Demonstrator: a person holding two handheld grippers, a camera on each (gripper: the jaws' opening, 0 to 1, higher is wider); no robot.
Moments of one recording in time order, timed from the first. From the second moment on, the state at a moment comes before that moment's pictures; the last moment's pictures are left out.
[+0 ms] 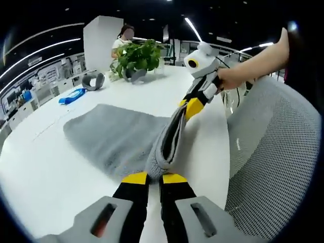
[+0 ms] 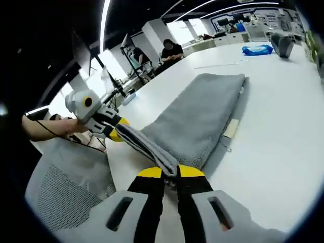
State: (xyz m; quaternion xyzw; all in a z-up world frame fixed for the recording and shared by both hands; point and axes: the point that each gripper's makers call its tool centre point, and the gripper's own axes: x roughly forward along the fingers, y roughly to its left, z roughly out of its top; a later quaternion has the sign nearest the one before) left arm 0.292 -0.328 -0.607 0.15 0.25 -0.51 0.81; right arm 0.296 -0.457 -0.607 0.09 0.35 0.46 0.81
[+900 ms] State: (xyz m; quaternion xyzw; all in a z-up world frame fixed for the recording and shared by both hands) left arm 0.212 -0.331 -0.489 0.08 0.17 -0.57 0.80; right arm 0.216 -0.455 -0.475 -0.01 0.24 0.58 0.78
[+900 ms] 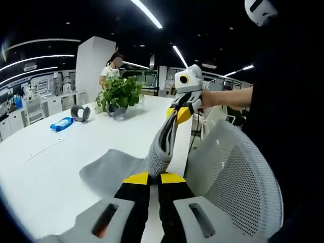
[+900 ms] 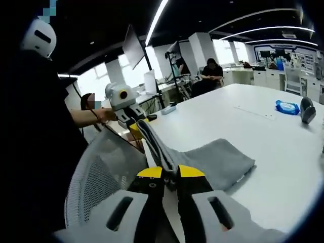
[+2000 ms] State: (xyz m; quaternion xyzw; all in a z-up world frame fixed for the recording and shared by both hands) left arm 0.274 -0.326 -0.524 -0.16 0.30 -0.51 0.79; right arm 0.291 -0.453 -0.514 0.20 0.42 0.57 0.68
